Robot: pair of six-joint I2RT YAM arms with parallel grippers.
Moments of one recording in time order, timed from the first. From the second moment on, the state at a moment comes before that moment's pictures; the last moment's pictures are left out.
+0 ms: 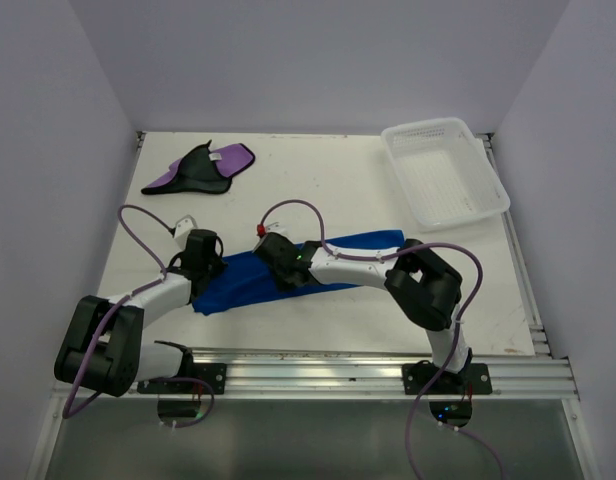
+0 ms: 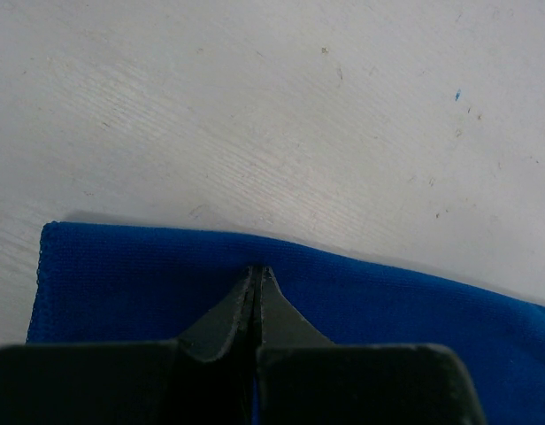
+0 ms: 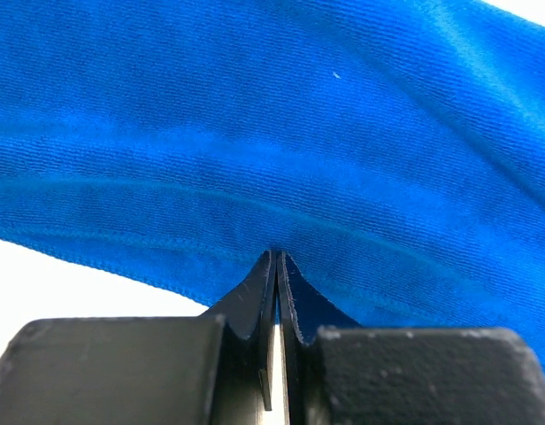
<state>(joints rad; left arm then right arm) -0.24 1.29 0.43 0.04 -0.32 -0.75 1.06 2.00 1.38 -0.44 0.26 0.53</state>
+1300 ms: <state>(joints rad) -0.24 1.29 0.43 0.04 -0.32 -0.75 1.07 2.01 1.40 -0.46 0.27 0.52</state>
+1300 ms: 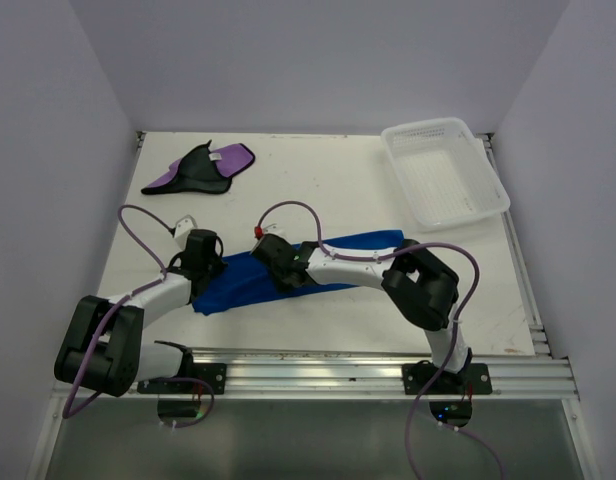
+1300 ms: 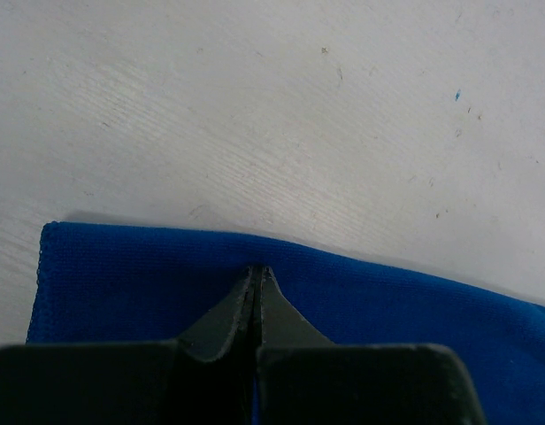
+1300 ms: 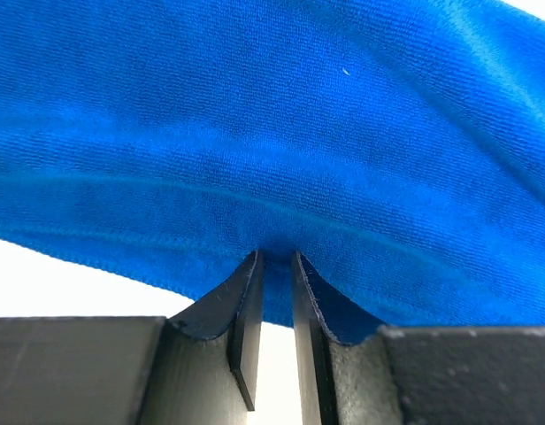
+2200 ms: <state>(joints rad) -0.24 1.29 0.43 0.04 -0.32 -0.75 1.07 2.02 1.42 -0.48 0.27 0.51</state>
